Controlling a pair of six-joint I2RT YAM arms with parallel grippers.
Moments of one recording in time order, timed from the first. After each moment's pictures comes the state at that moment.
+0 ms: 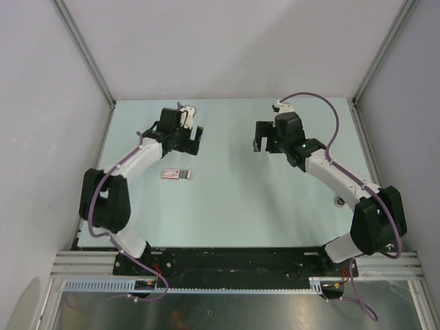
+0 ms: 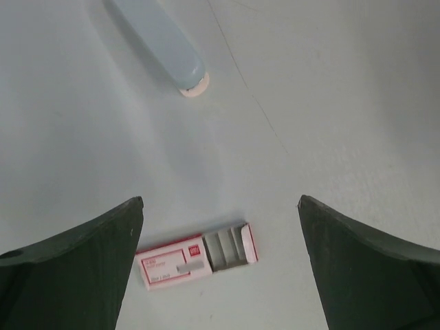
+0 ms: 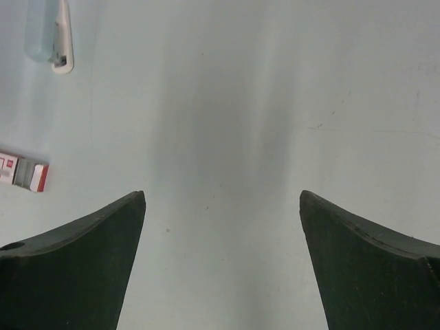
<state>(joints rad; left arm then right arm) -0.31 1.62 1.21 -0.36 0.01 0.05 0.44 1.48 1.16 -0.28 0.09 0.36</state>
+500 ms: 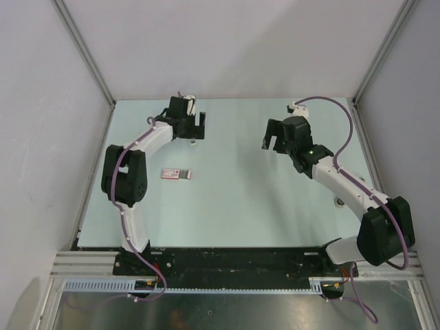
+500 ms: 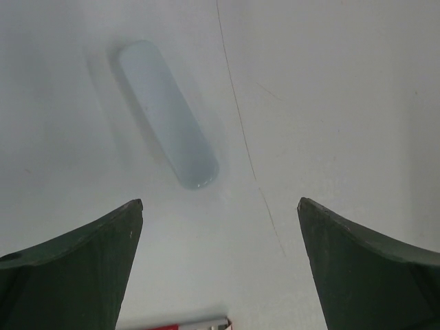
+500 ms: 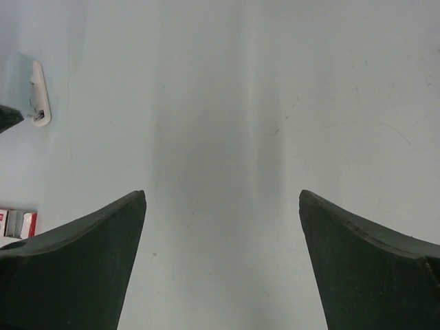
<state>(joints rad) -0.28 1.96 1.52 -0.37 0.00 -0.14 0.45 1.41 1.09 -0.23 0.24 0.44</state>
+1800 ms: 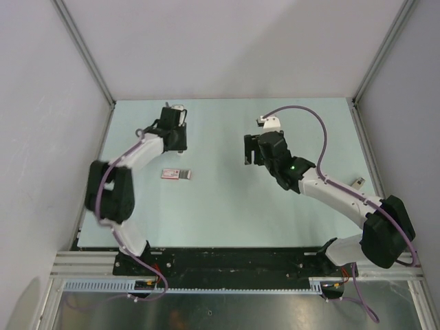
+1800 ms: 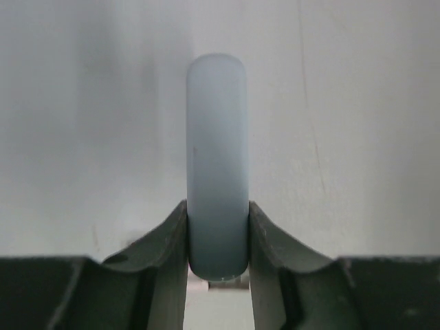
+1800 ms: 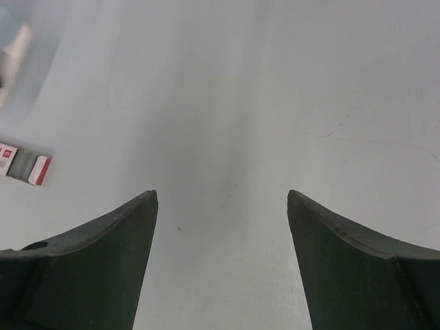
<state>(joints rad) -0.27 1.85 1.34 -0.39 -0.13 -0.22 0.71 1.38 1.02 -0.13 0.40 0.31</state>
